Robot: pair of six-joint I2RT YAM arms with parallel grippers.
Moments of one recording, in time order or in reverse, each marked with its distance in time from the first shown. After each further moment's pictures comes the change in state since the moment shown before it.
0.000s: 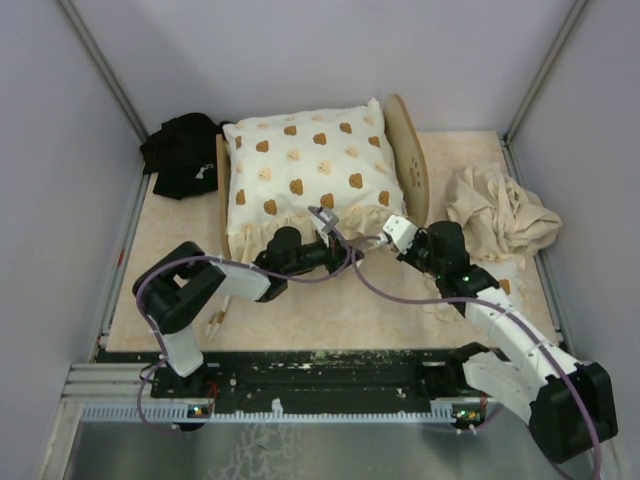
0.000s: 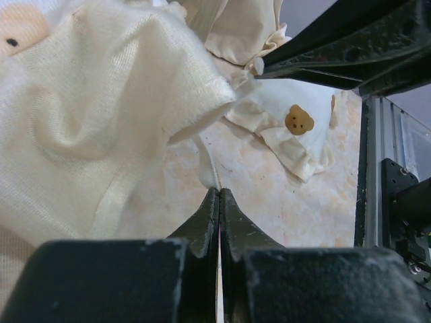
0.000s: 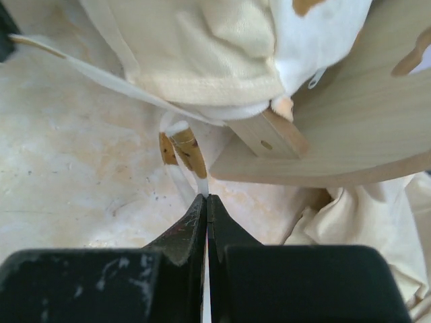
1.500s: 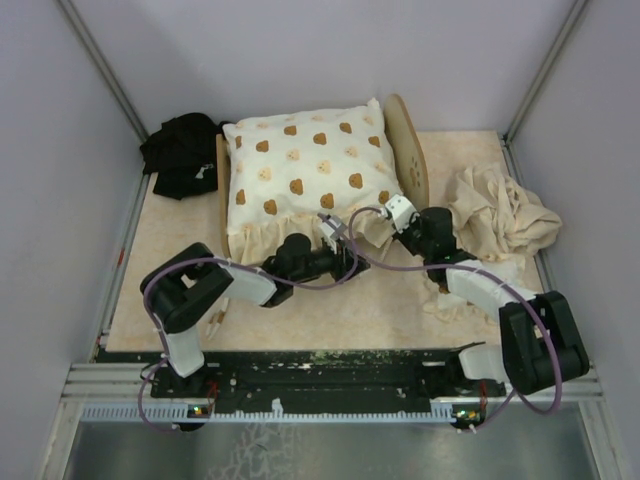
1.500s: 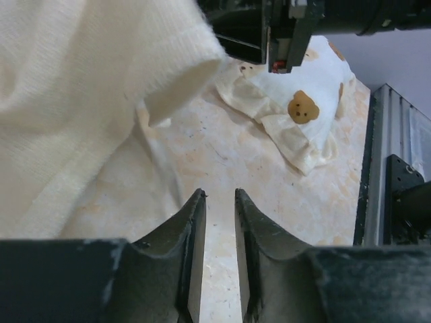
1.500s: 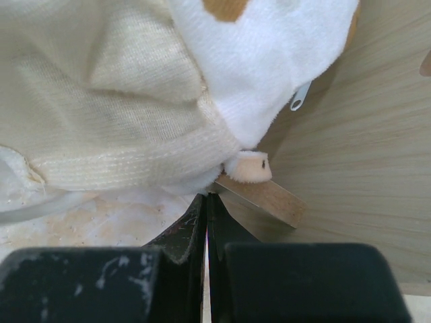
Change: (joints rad) left arm -0.063 0.032 -0.007 -0.014 -0.065 -0.016; right arm -0.104 0.378 0.018 0.375 0.026 0.164
